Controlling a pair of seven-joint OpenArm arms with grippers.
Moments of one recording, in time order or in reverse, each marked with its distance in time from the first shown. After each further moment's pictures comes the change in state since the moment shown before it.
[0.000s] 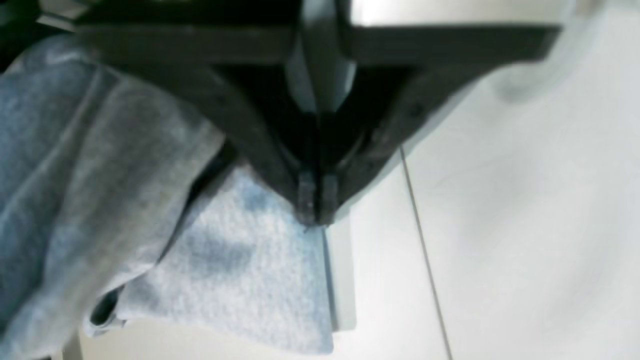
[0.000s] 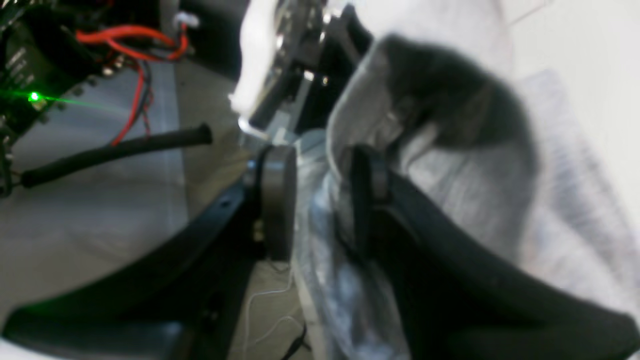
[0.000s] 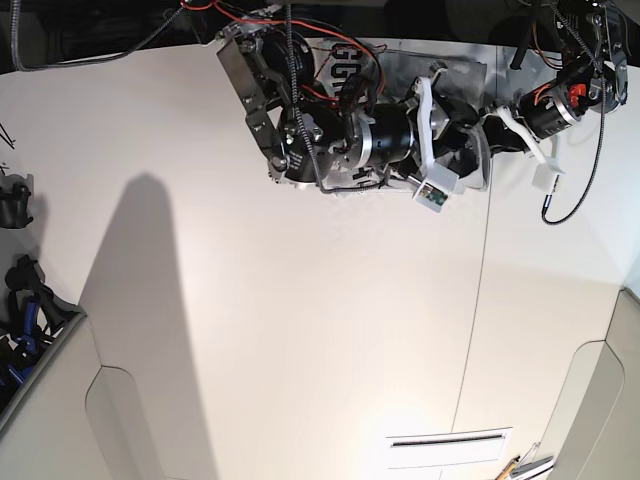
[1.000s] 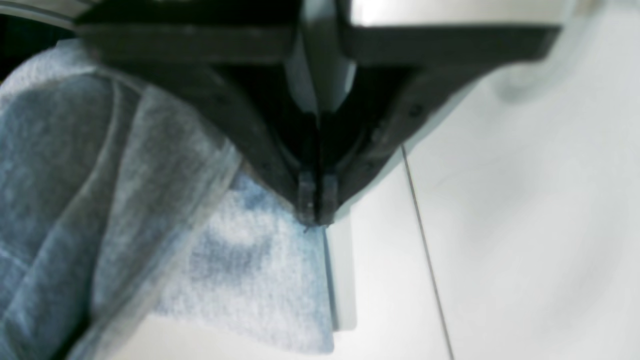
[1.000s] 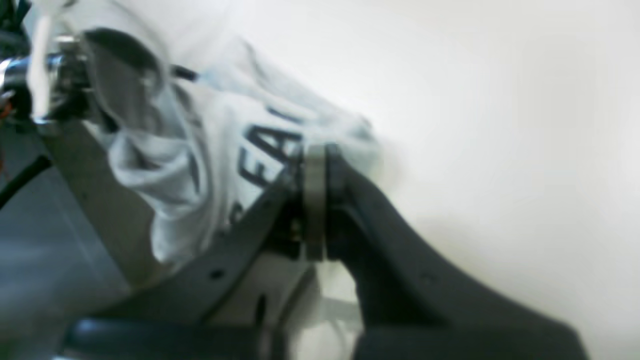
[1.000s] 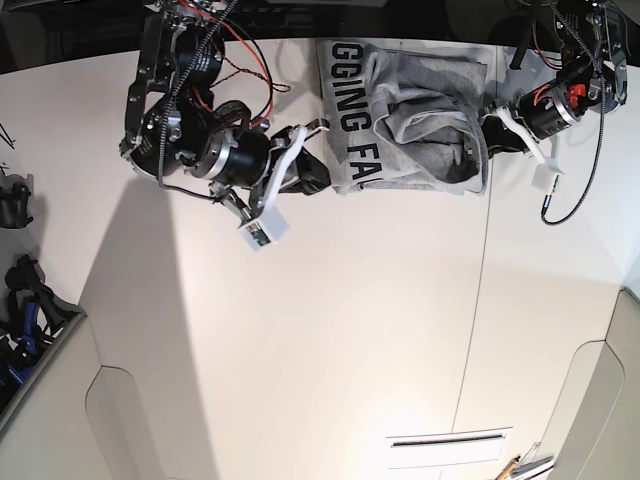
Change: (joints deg) left arm 0.0 0.0 0.0 0.0 -0.2 0.1 0.0; right arm -7.5 -0.6 32.9 15.0 -4.9 -1.3 -11.1
